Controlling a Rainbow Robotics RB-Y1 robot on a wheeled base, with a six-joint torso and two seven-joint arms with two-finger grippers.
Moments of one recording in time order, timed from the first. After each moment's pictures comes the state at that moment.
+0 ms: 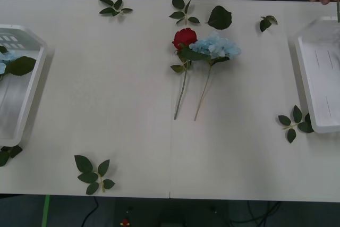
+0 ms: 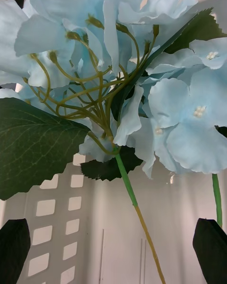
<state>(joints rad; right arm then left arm) -0.48 -0.84 -0.02 -1.65 -1.21 0.25 2.05 -0.26 0.62 0.44 -1.26 0.38 0.70 -2.04</state>
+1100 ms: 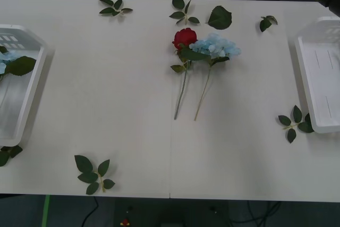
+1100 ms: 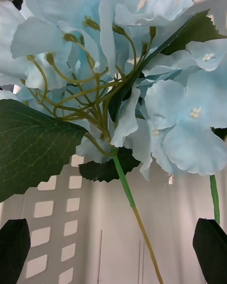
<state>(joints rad) -0.49 -0.82 0.02 -1.64 -1.28 0.41 2.05 -0.26 0.62 0.43 -1.26 0.38 0.70 -2.04</state>
